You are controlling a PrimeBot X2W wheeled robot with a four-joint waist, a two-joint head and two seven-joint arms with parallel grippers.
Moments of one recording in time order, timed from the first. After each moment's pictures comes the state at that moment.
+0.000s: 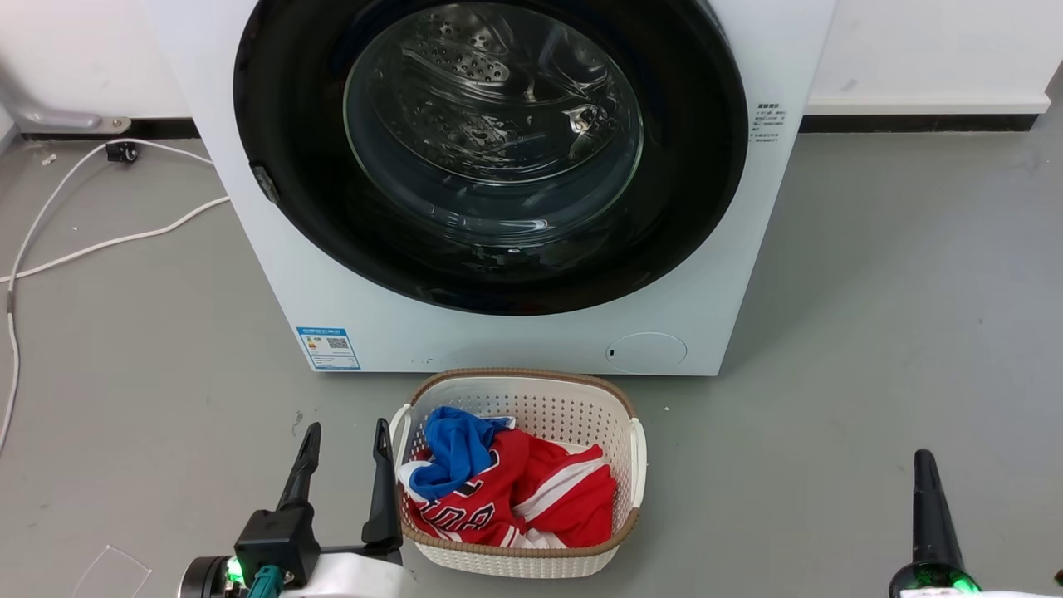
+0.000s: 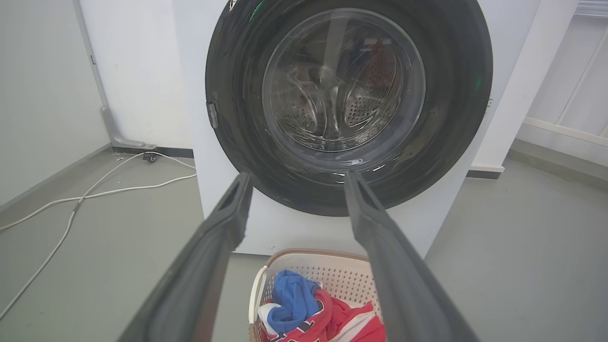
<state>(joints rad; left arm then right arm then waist) 0.04 0.05 -0.13 0.08 -0.15 0.09 -0.26 0.17 -0.05 -0.01 0.00 0.95 0.13 -0.26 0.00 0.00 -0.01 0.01</state>
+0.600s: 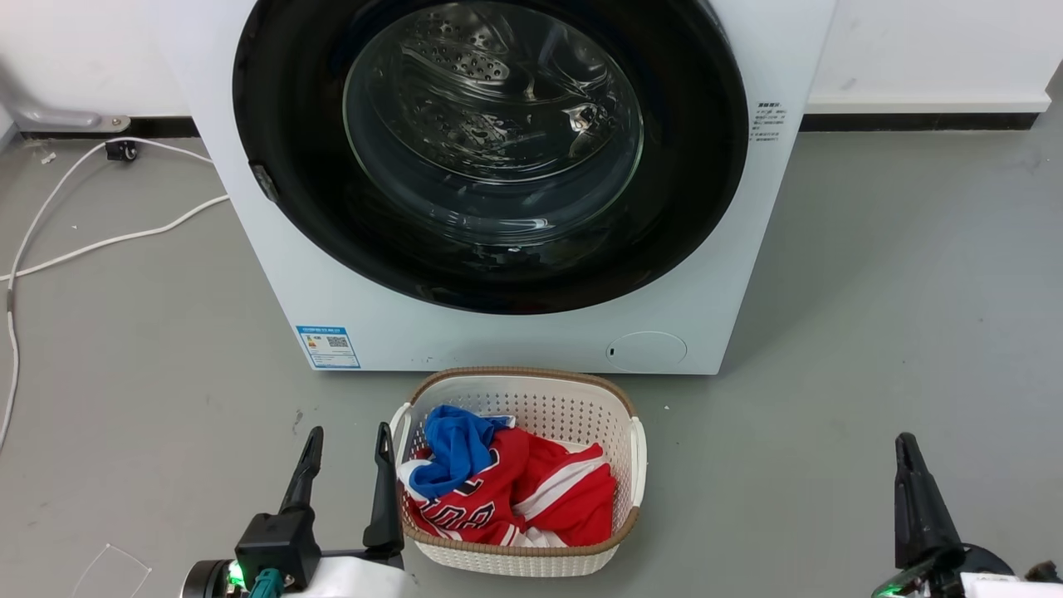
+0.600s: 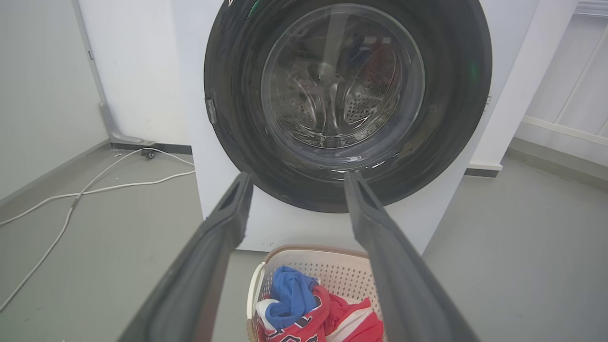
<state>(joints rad) 0.05 0.05 -0.13 0.09 -0.16 0.09 -0.26 0.17 -0.05 0.04 -0.09 1.70 0.13 -0.18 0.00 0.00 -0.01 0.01</state>
